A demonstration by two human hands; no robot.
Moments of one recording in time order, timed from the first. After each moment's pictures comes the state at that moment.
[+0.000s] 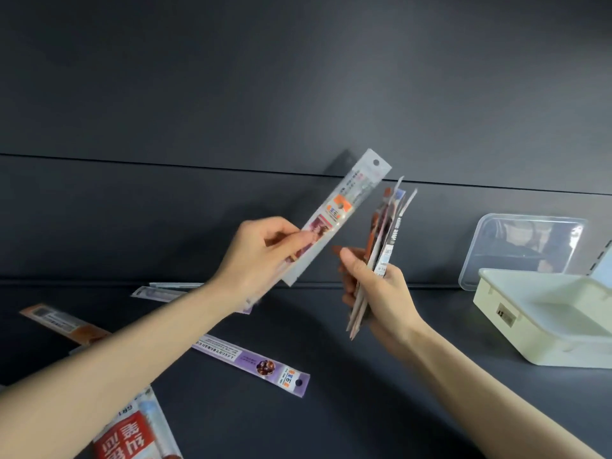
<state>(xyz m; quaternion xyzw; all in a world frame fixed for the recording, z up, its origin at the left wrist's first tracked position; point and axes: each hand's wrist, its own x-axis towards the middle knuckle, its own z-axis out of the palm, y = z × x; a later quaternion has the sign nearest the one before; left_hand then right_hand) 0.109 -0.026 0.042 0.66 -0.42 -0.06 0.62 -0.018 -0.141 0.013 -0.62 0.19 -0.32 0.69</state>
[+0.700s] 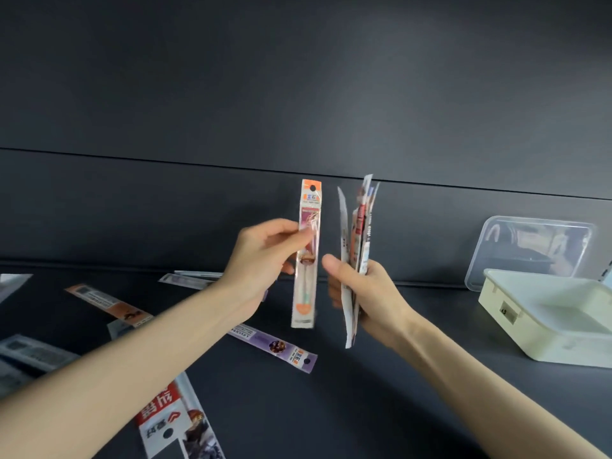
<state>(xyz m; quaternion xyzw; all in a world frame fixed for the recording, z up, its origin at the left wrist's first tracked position) 0.080 0.003 0.046 0.62 -0.32 -0.15 0.70 -0.026 -0.117 0.022 -0.67 0.08 -0.20 0.71</state>
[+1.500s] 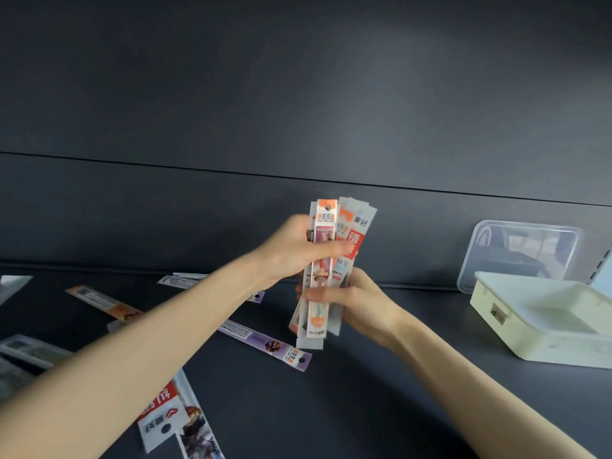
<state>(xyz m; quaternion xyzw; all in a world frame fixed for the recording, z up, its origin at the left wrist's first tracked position) 0.080 -0.027 0.066 0.63 -0.48 -0.23 0.57 -0.024 -0.123 0.018 -0.71 0.02 -0.11 0.69</state>
